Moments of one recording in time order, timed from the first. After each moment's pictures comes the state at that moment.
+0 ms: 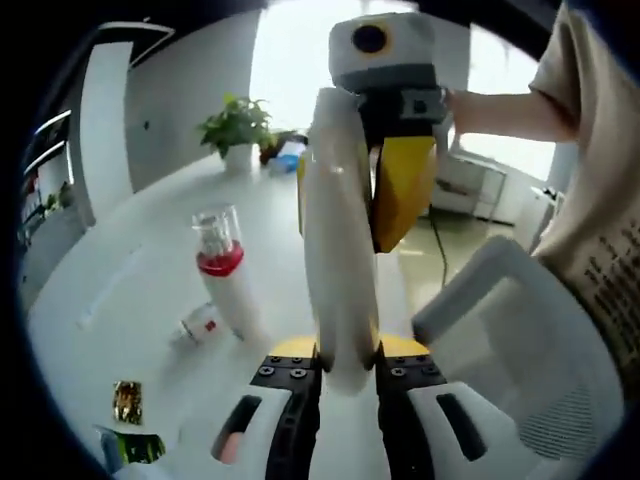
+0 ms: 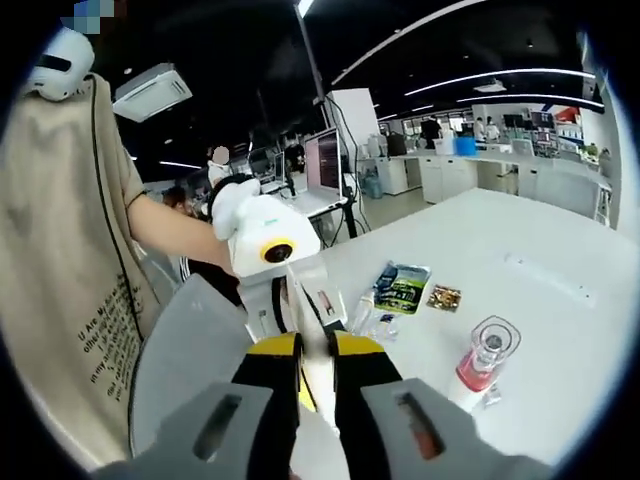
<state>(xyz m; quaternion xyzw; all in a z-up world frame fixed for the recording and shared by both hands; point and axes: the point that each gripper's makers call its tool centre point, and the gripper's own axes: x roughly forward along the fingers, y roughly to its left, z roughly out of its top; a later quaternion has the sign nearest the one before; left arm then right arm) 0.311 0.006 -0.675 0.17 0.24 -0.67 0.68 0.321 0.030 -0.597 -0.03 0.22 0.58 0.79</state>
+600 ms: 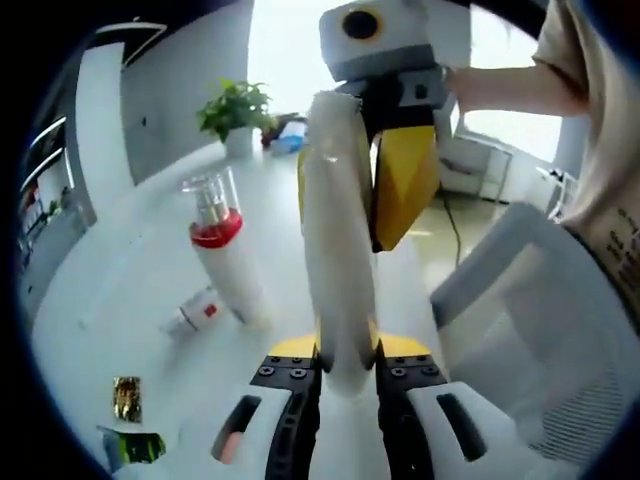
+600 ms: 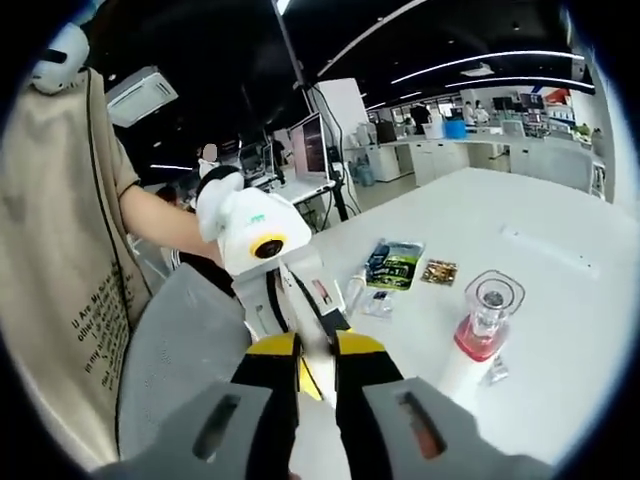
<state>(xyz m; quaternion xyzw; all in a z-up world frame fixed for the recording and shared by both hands) 0.317 0.006 -0.704 0.21 0.24 -0.66 0.68 0.324 0.022 -0.627 -0.02 0.25 0.57 0.78</state>
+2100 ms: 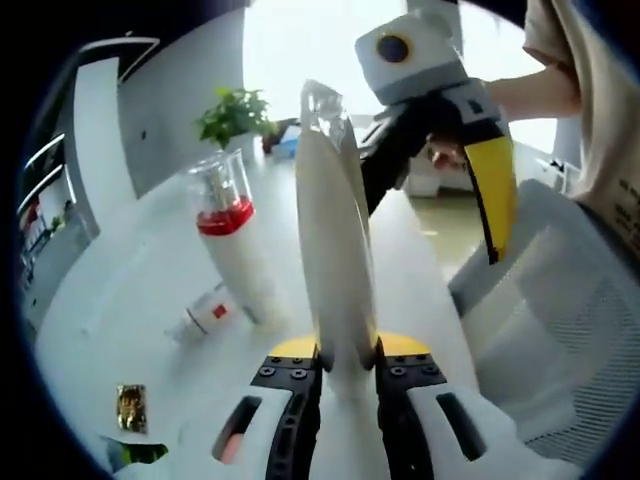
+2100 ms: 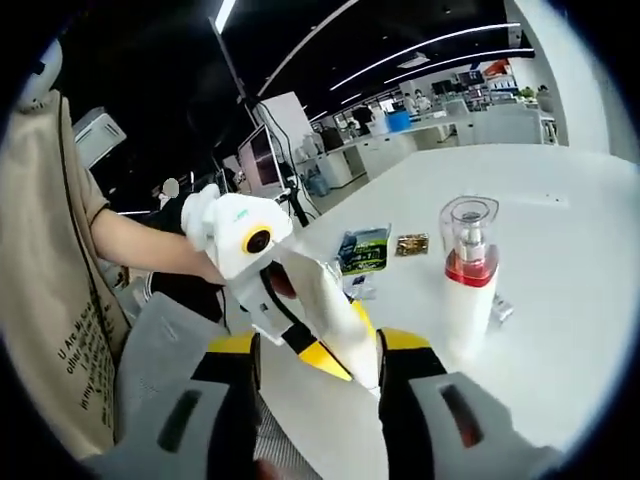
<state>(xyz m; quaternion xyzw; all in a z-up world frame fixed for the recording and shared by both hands) 0.340 0.005 -0.715 0.21 0.21 -0.66 0.69 0.319 0.011 -0.654 0.07 0.27 0.46 0.85</state>
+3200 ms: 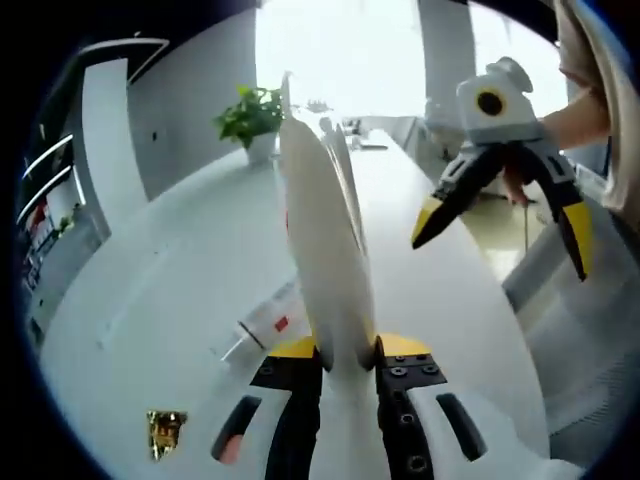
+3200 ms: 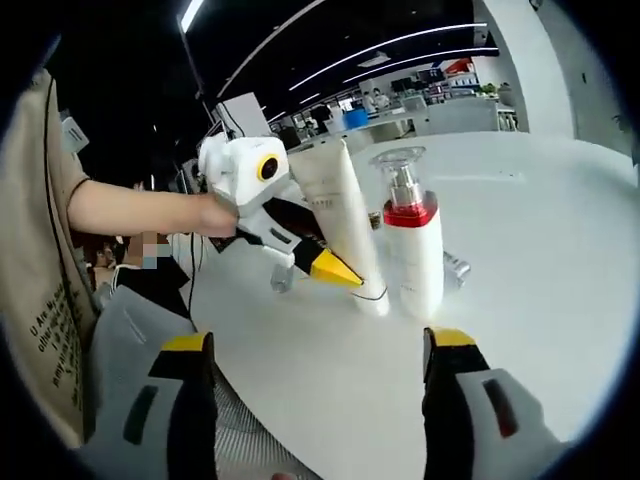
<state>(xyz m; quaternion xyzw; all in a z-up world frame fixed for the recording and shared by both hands) 0.412 -0.004 -0.715 0.21 0.20 -0.64 0.71 0.318 -0.019 -0.687 0.07 0.29 0.38 0.88</state>
